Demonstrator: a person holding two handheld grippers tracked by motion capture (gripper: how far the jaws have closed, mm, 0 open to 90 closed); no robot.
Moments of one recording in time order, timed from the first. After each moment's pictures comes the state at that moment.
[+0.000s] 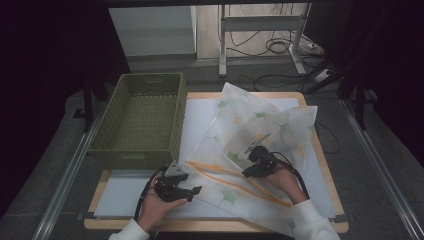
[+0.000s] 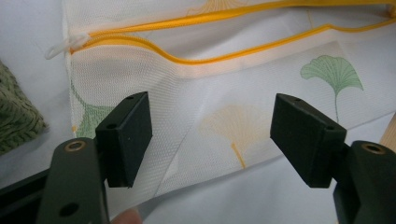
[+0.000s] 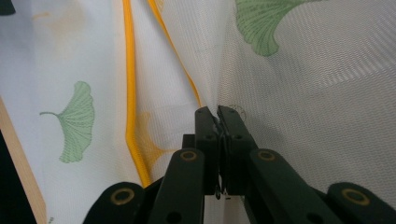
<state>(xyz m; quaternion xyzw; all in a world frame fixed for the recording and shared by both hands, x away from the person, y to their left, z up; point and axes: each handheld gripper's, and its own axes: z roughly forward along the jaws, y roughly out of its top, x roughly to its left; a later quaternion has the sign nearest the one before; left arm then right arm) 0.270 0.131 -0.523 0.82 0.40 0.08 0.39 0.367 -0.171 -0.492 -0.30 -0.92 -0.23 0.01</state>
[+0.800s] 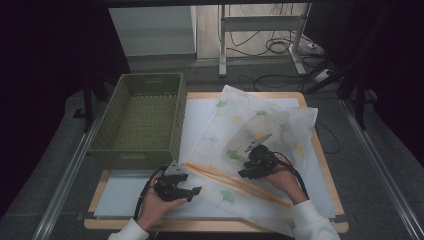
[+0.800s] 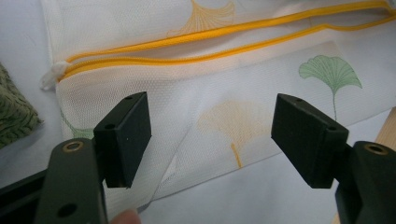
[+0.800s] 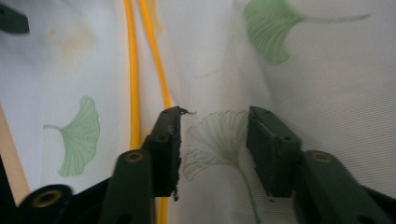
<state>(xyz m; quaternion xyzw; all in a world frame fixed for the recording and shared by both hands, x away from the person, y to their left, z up) 0.271 0.133 -0.524 0.83 0.40 0.07 0.39 0.363 -0.171 -0.484 -0.28 -0.92 -0.28 -0.03</state>
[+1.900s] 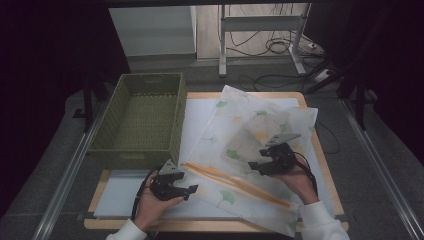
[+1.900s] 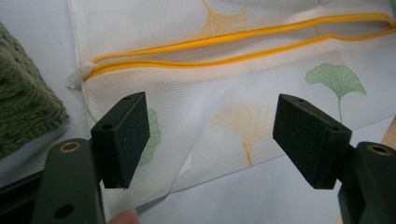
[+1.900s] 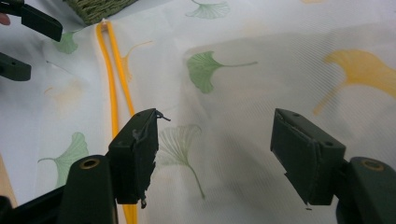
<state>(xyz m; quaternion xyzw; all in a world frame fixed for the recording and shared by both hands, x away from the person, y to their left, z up) 0.271 0.144 -0.521 0.81 0.41 0.08 0.40 0.350 -0.215 -0.458 -0.32 -0.86 -0.37 -0.10</state>
